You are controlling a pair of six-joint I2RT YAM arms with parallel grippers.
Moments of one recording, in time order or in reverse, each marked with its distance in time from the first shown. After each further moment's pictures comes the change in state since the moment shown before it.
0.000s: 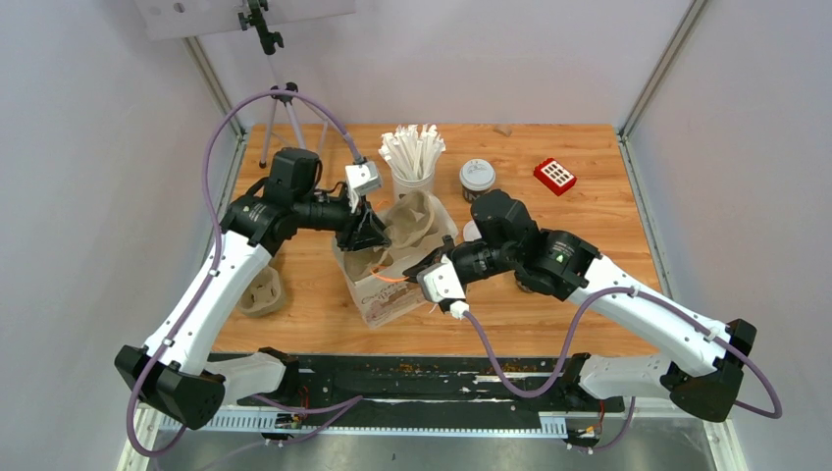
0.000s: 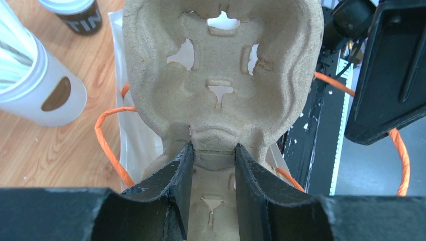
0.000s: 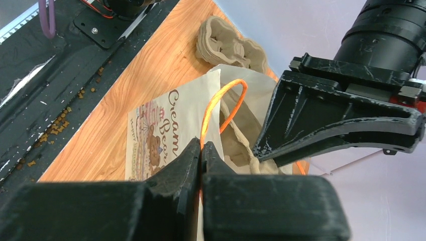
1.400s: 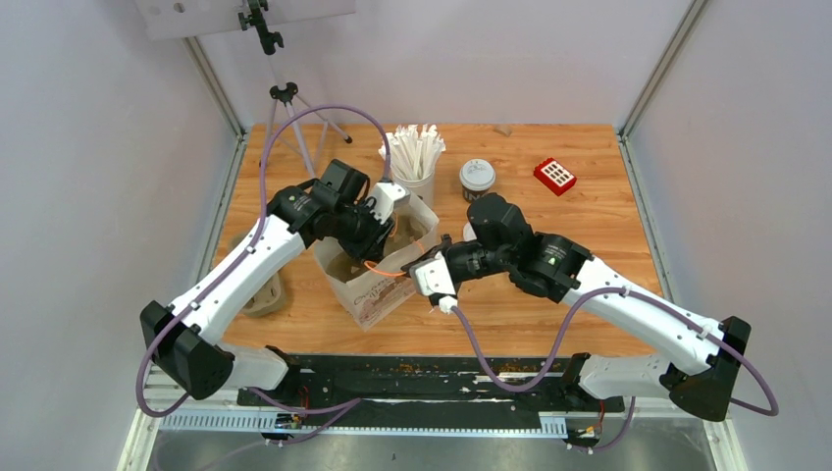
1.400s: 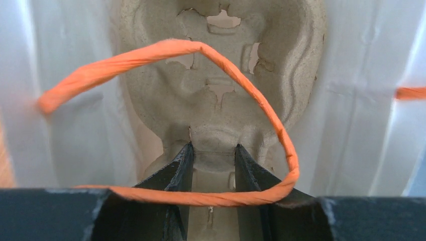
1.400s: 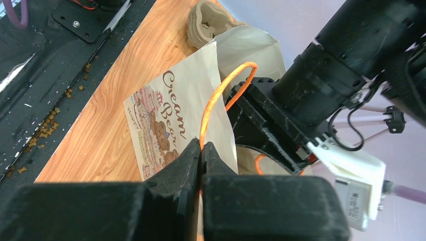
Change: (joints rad) left arm -0.179 0.142 0.031 -0.206 -0.555 -0.155; right arm 0.000 0.004 -0.058 0.088 0.072 0.064
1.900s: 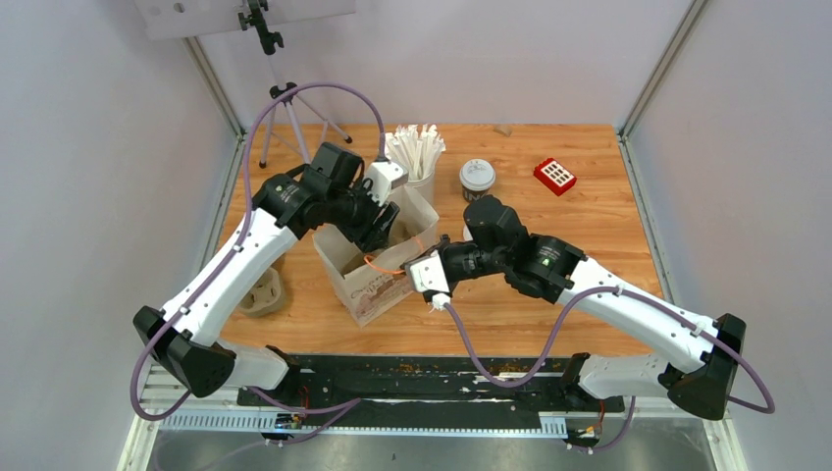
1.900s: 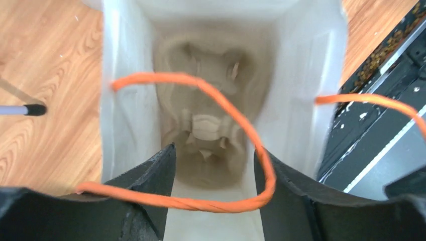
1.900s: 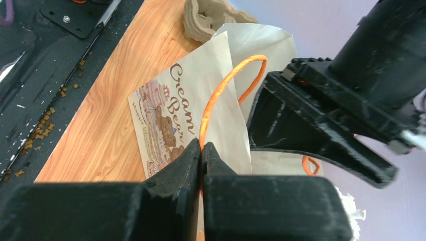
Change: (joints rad) left arm -0.006 0.024 0.137 -0.045 -0.036 -0.030; right arm 0.000 0.011 -0.033 0.048 0.035 0.037
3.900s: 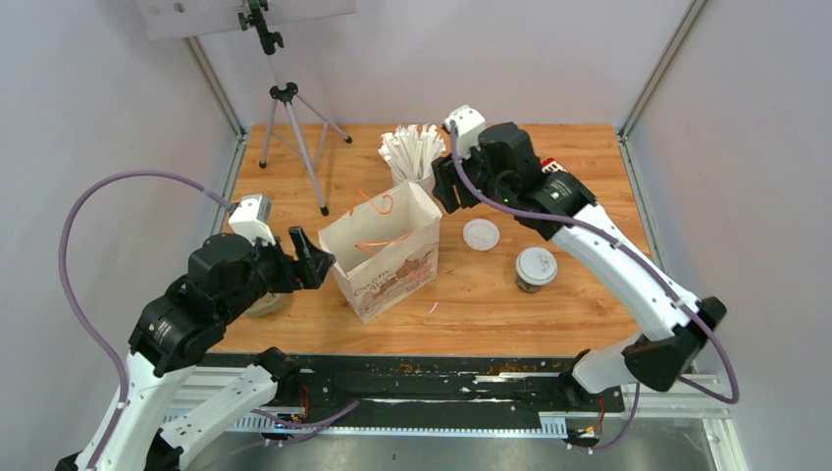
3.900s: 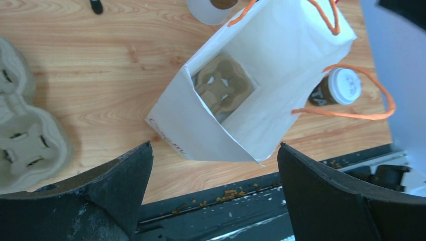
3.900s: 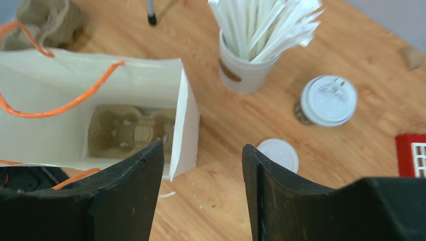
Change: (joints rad) left arm -0.001 -0.700 -0.303 0.034 -0.422 -0.703; right arm -0.255 0.176 0.410 -0.226 0.605 1.017
